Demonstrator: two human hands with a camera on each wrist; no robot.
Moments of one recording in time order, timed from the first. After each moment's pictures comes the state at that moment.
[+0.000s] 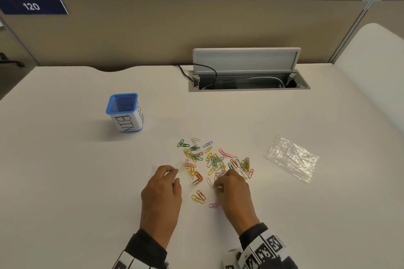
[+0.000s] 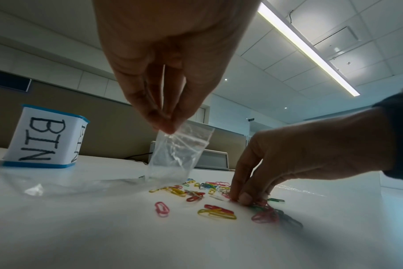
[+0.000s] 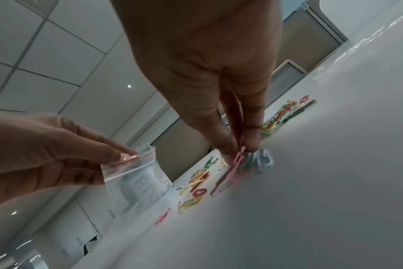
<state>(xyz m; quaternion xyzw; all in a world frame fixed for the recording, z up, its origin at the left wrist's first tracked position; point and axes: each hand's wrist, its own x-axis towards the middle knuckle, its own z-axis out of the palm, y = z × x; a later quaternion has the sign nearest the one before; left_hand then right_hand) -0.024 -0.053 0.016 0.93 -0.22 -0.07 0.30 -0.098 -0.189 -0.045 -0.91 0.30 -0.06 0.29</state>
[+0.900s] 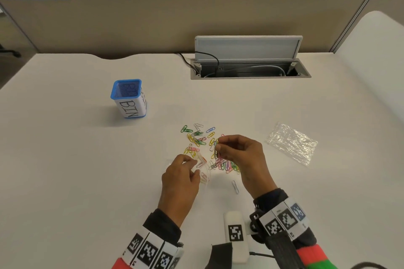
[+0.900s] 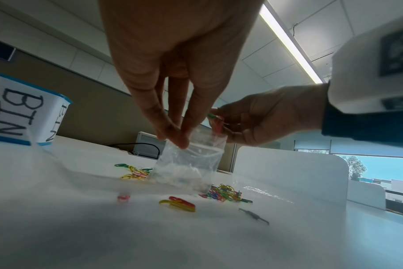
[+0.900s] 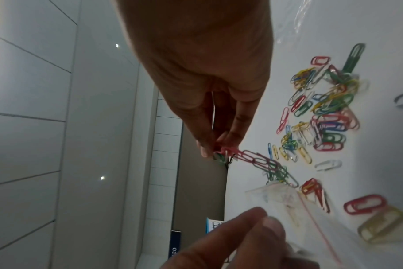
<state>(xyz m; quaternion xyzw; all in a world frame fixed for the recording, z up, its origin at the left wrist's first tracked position) -0.035 -0.057 0.001 0.89 -0.25 -0.15 0.34 -0.097 -0.198 0.013 -0.57 0.30 -0.21 0.73</state>
